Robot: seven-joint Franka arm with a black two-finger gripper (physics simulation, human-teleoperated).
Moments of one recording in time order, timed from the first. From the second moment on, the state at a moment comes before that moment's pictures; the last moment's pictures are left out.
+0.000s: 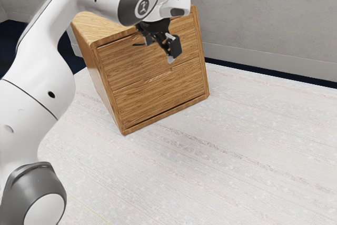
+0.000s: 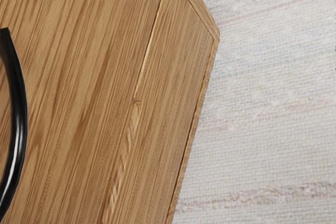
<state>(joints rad) -0.05 0.63 0.09 -0.62 0.27 1.53 0.26</state>
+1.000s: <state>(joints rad) -0.02 0.74 0.07 -0.52 0.35 1.60 0.31</state>
